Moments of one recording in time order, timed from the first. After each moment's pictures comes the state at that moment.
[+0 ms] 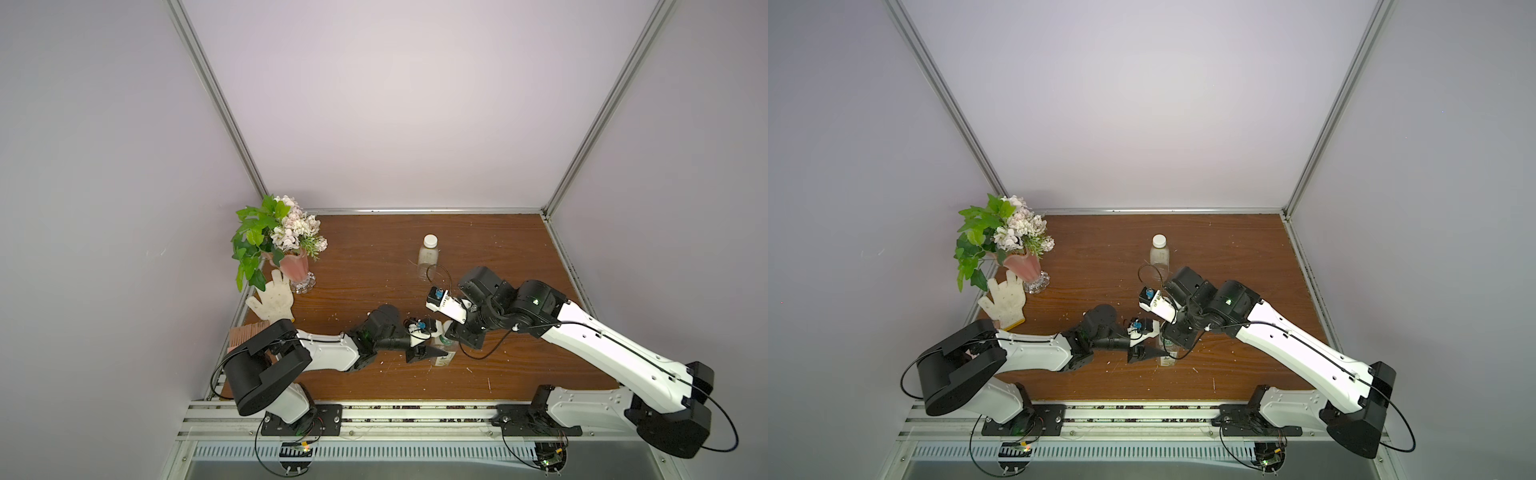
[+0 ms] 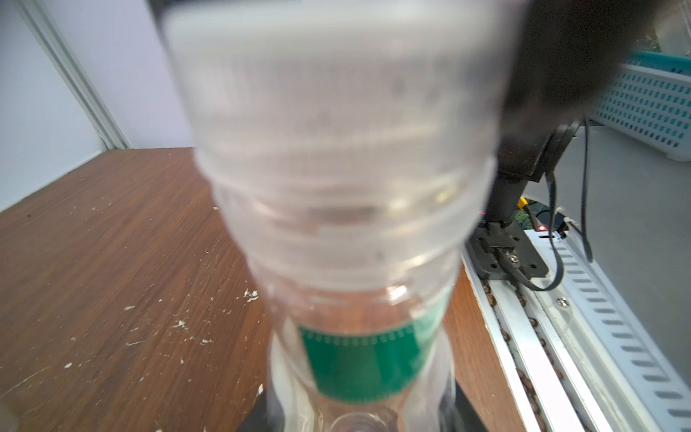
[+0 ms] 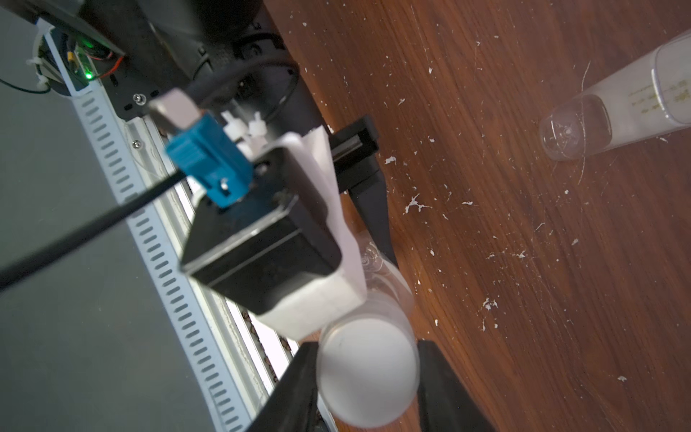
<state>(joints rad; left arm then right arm) -0.92 1.52 0.47 0.74 0.53 0.25 0.95 1.22 1.30 -1.14 -0.04 -0.16</state>
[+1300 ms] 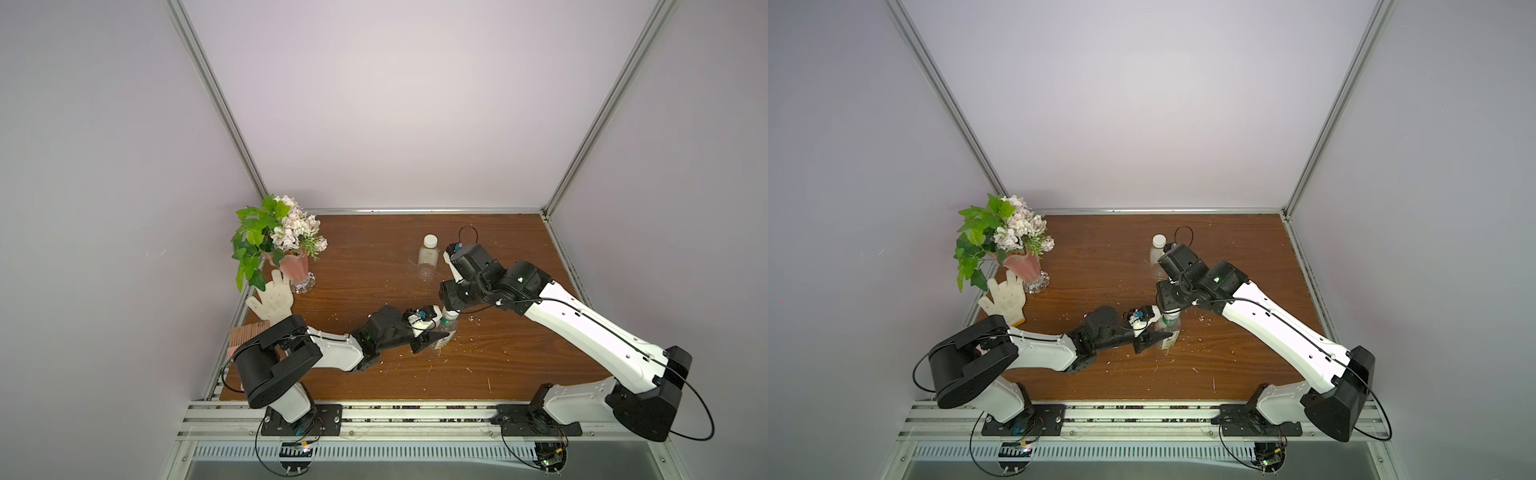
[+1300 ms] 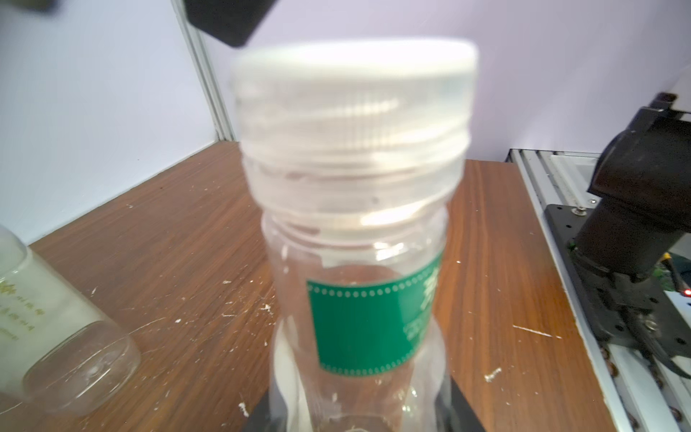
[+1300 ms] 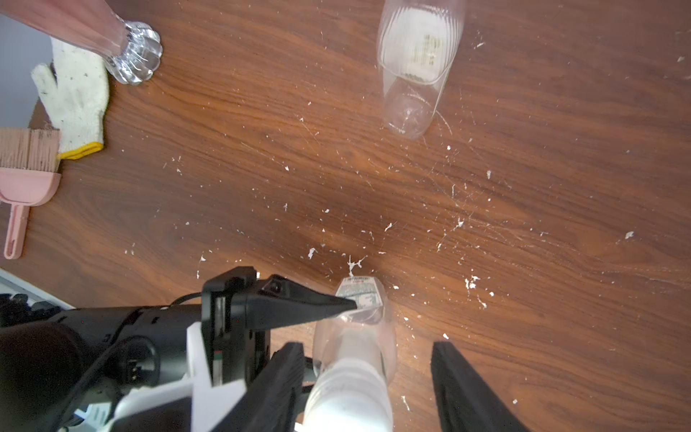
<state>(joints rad) -0.93 1.59 0.48 0.89 0.33 0.14 0.83 1.35 1.41 -1.04 0.17 0.46</state>
